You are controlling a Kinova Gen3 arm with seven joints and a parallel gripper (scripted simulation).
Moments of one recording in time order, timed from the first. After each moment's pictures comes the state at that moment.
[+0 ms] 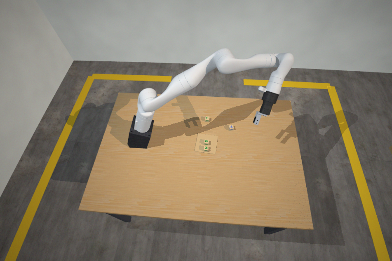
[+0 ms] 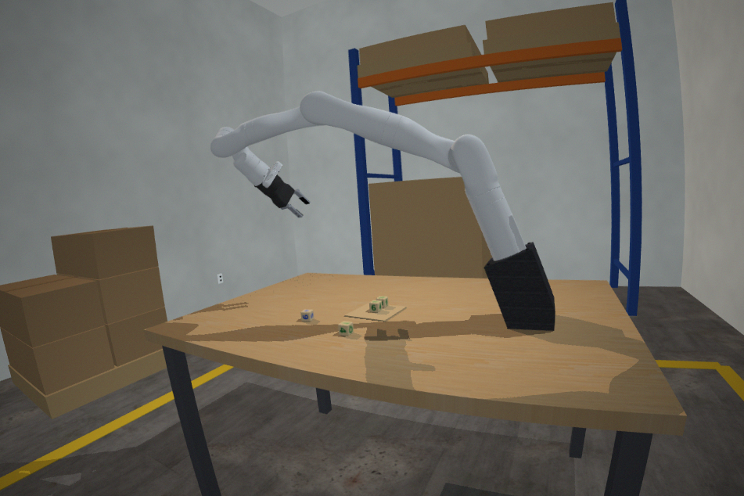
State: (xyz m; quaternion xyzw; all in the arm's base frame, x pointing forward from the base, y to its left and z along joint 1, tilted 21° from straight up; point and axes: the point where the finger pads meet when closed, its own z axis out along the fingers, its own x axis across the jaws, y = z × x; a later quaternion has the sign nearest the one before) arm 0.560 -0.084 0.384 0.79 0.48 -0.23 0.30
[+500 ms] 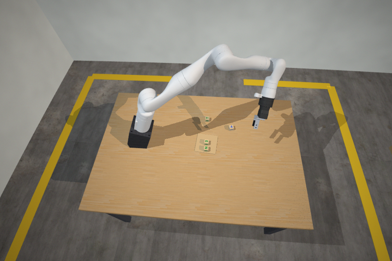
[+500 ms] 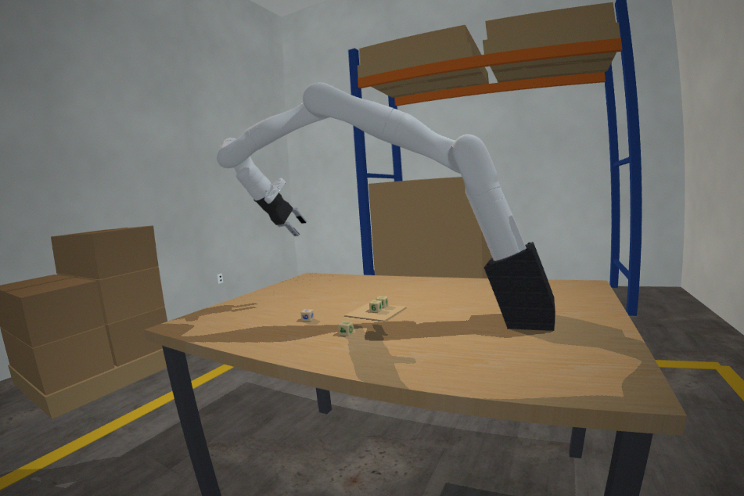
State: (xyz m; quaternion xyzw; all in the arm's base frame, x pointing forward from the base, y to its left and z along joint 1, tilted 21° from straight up) arm 0.592 -0.071 0.330 0.77 0.53 -0.18 0.32
